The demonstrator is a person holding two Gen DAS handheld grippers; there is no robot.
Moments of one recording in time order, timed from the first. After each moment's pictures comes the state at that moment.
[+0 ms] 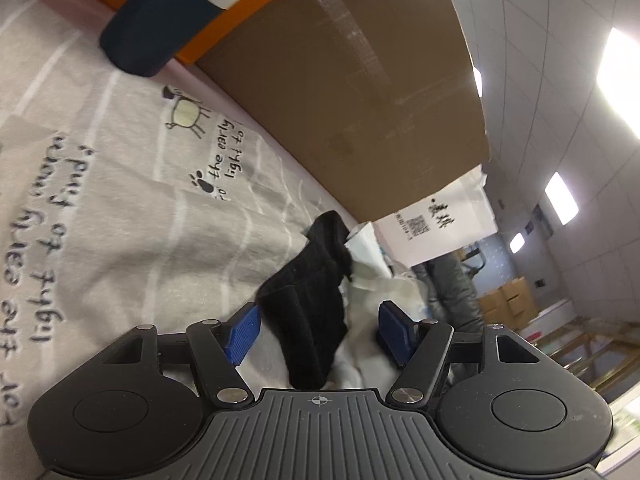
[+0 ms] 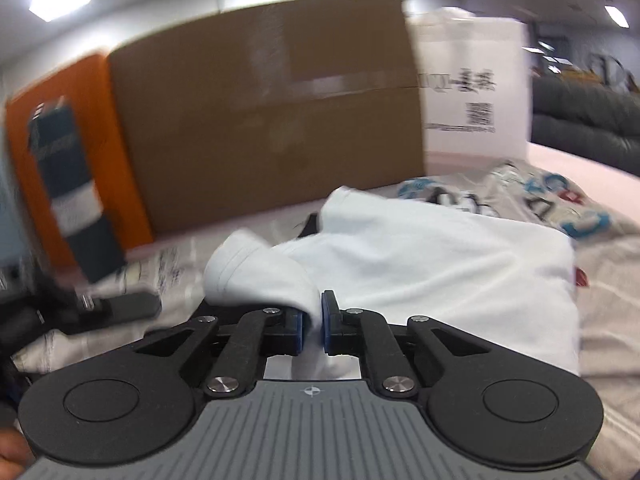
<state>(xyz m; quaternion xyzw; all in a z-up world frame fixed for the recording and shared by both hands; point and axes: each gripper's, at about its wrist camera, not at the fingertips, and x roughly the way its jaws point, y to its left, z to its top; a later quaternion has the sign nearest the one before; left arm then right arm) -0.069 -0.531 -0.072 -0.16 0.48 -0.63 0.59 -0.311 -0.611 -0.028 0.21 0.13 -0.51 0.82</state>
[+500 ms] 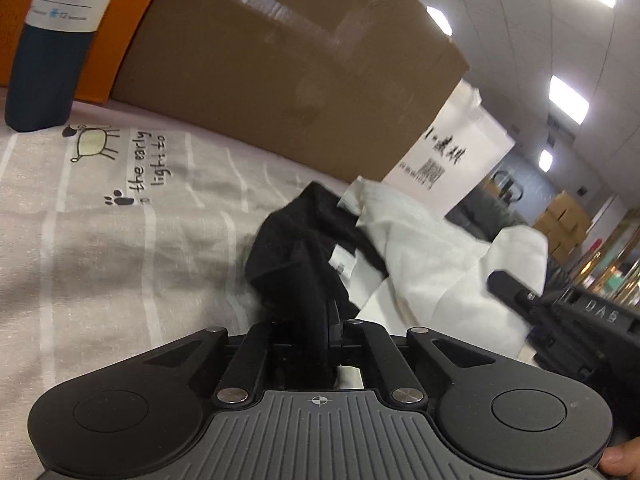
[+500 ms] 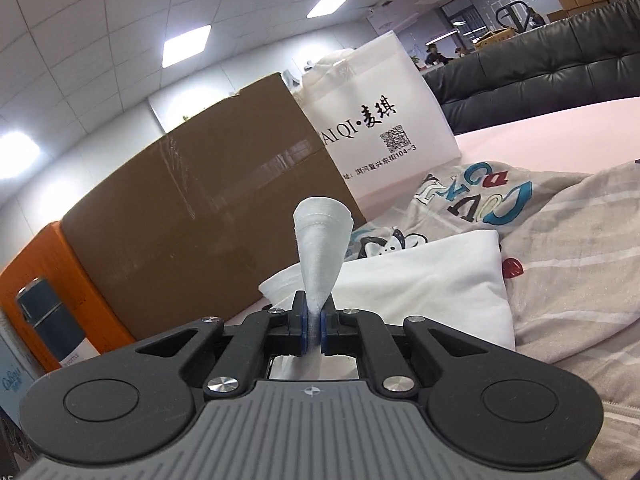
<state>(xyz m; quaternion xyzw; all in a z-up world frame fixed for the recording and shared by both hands) -0.124 -0.563 -0.069 -0.05 0.37 -0.67 0.64 -0.379 -0.614 -0.019 0.30 -0.04 -0.53 0.79</state>
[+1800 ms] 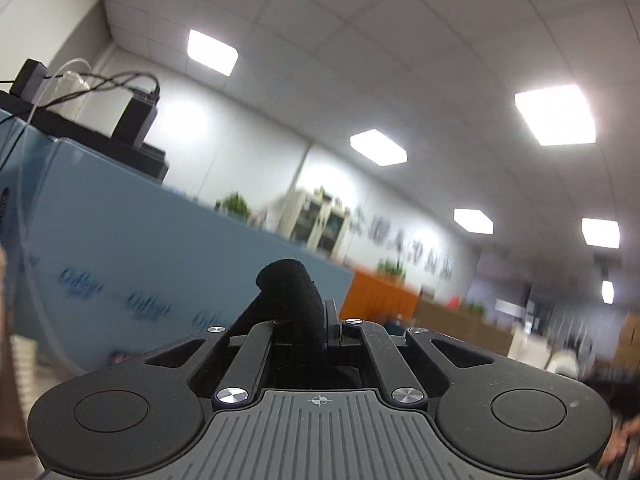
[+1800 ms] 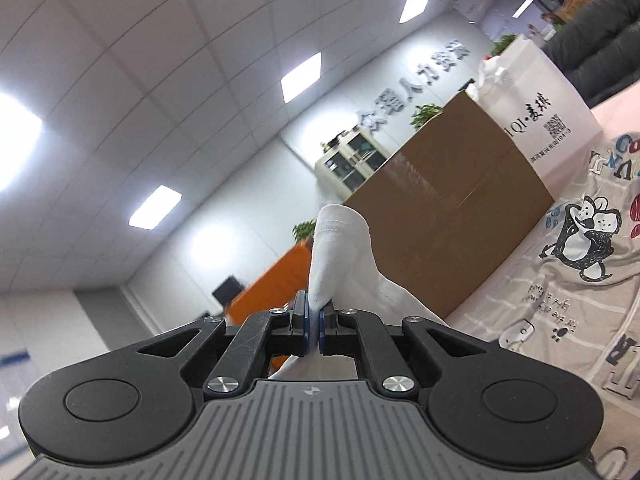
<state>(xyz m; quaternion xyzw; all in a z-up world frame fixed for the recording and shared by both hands) 0.040 -0.140 0.068 -0.14 0.09 -0.55 0.82 -0.324 -0.443 0.069 0.32 -0.16 -0.33 0.87</state>
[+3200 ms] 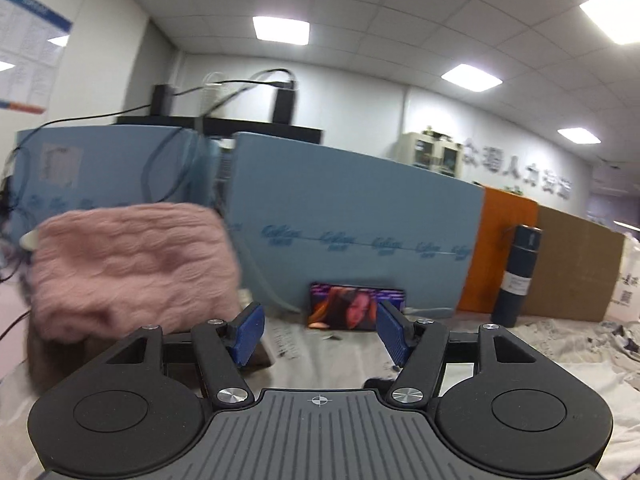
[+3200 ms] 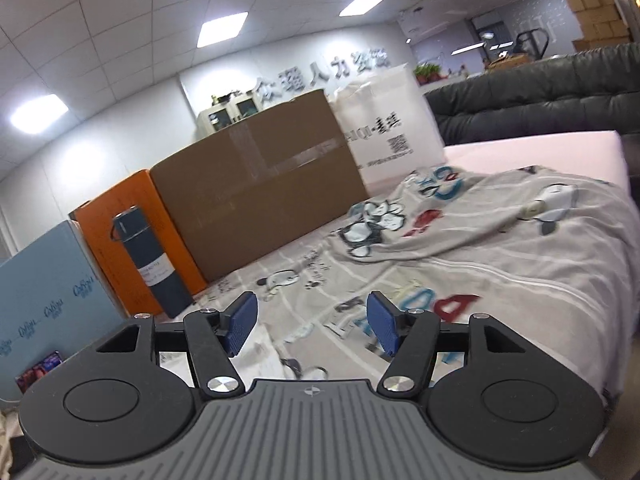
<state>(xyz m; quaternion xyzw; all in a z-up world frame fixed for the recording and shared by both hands) 0.039 -0.044 0.047 -0.03 0.12 -0.41 0.91 -0.419 -0.401 0.017 0.27 0.01 -0.51 0.82</state>
